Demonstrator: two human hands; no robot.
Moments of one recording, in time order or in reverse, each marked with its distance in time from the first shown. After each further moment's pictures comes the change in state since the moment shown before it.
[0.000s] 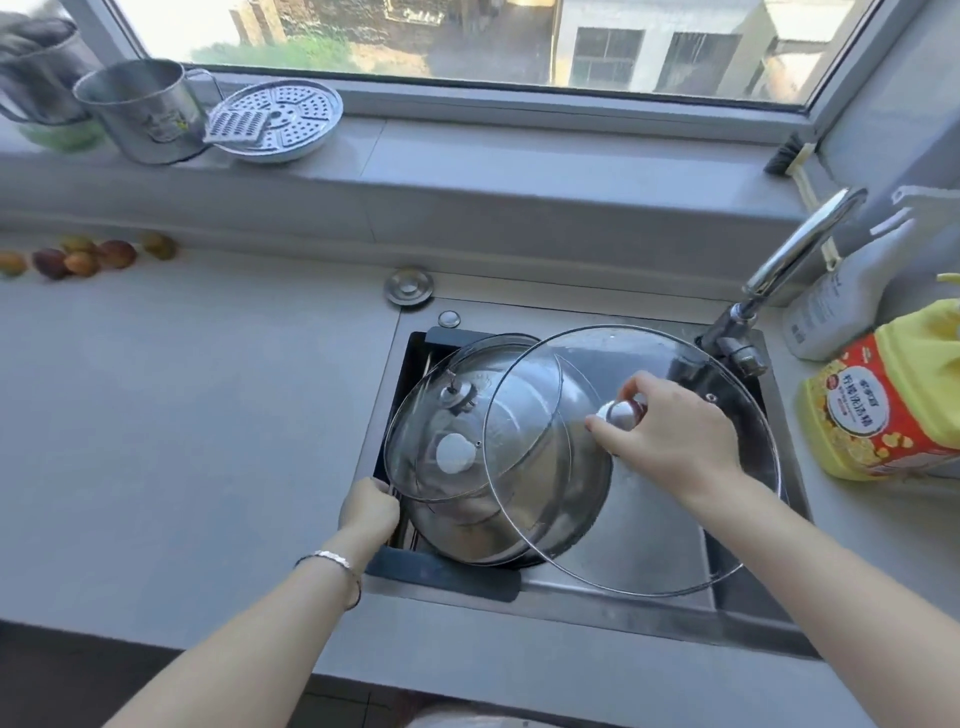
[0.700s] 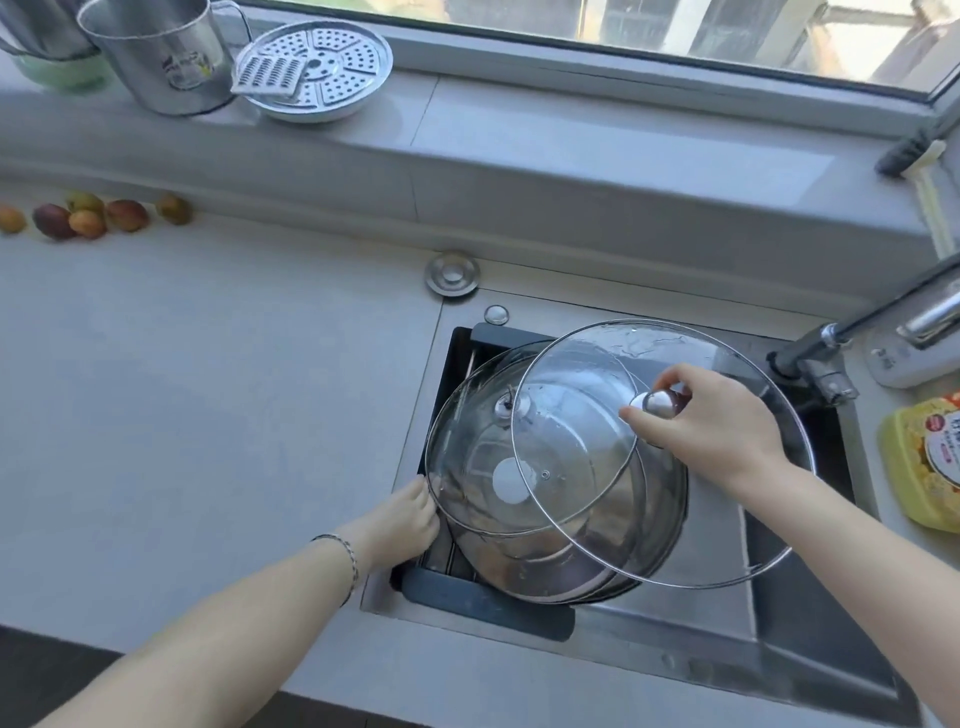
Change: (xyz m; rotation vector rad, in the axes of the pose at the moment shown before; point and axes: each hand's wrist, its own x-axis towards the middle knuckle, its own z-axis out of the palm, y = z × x) left_hand 0.076 -0.032 -0.027 1.769 -0.023 1.297; right_hand 0.058 -0.043 0.024 0.072 -0.126 0.078
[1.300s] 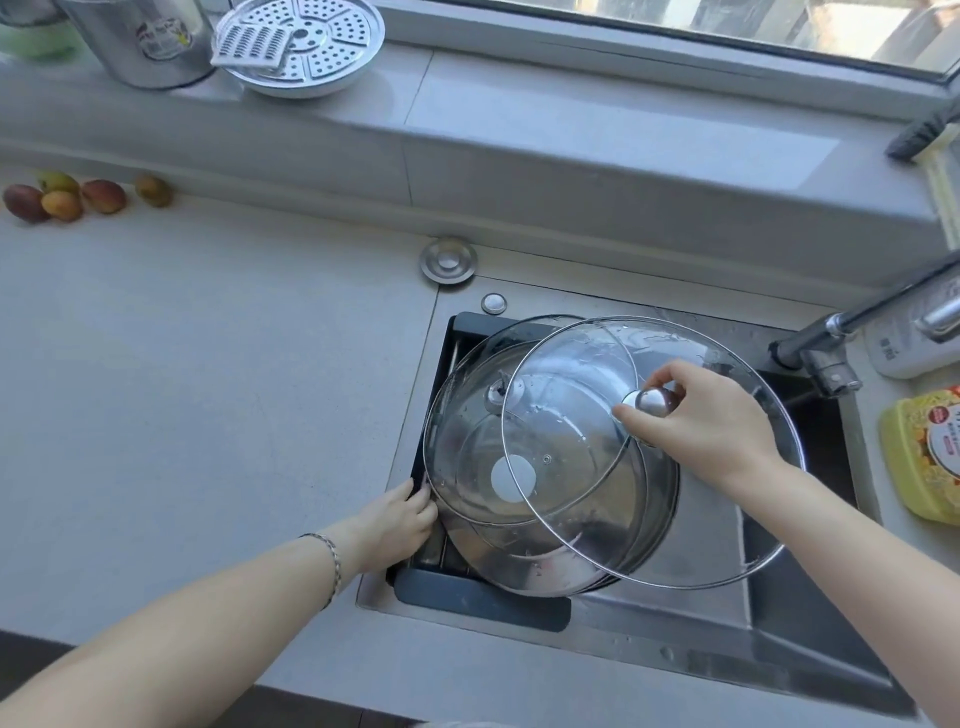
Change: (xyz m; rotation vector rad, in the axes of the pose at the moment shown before) left_hand 0.000 0.003 0.010 0.007 0.024 0.130; right_hand 0.003 -0.001 0.010 0.016 -0.012 -0.002
